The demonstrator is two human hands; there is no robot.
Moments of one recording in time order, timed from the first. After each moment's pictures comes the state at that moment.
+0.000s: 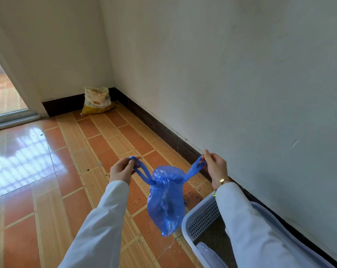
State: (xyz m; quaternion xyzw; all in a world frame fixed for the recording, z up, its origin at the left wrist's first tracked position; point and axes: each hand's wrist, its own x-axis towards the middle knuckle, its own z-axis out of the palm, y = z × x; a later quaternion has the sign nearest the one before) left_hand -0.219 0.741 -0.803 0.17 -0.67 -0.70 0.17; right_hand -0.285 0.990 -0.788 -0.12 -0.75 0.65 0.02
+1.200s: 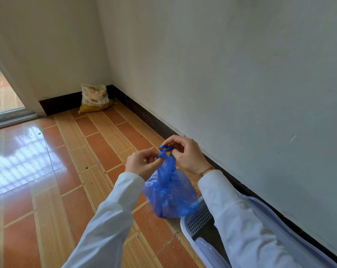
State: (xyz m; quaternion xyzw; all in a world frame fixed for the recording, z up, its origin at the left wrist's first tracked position) left_hand -0.225 0.782 -0.771 0.02 -0.87 -0.47 0.15; right_hand -0.272 0.942 -0.740 0.27 -0.81 0.53 -0.02
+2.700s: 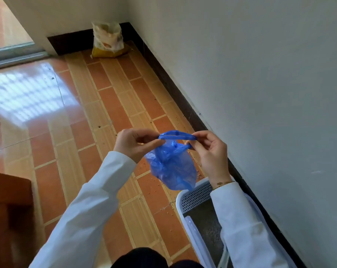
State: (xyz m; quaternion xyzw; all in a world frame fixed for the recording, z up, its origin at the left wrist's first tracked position) left_hand -0.238 0.756 -0.675 0.09 -0.82 -0.56 0.09; right_hand -0.290 0.955 -0.681 0.02 -0.79 0.61 -0.10
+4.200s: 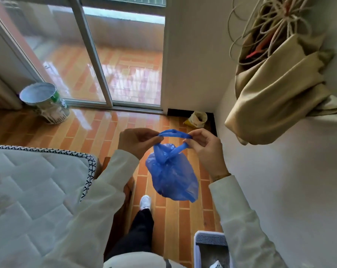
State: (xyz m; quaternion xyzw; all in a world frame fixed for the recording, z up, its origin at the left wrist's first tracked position) left_hand -0.043 0.562 -0.041 0.33 -0.76 -0.48 0.28; right_hand -0.196 0.704 -0.044 0.34 -0.71 0.57 -0.24
